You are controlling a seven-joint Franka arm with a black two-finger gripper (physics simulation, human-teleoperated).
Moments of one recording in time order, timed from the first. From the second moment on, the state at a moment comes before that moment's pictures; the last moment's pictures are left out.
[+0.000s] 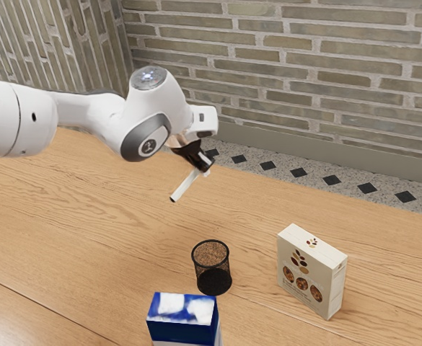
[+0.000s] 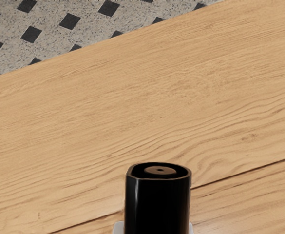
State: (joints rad) arm -0.05 0.26 -0.11 -1.88 0.23 2.55 -0.01
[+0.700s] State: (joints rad) arm -0.20 0.26 -0.07 -2.02 0.38 2.73 -0.32
